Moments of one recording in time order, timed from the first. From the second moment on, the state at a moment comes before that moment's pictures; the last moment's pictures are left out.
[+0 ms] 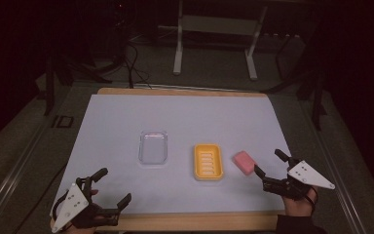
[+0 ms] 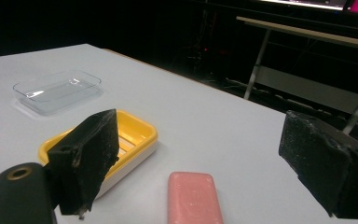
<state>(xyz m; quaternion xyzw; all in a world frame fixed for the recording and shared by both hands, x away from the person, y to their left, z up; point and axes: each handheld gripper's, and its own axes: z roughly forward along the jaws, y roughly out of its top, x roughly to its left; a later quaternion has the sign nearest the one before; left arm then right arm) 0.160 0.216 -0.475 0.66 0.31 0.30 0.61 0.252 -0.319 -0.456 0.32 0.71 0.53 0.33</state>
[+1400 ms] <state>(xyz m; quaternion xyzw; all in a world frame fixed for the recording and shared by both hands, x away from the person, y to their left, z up) 0.160 0.207 -0.478 0.70 0.30 0.29 0.58 0.288 -0.324 -0.488 0.44 0.86 0.25 0.09</state>
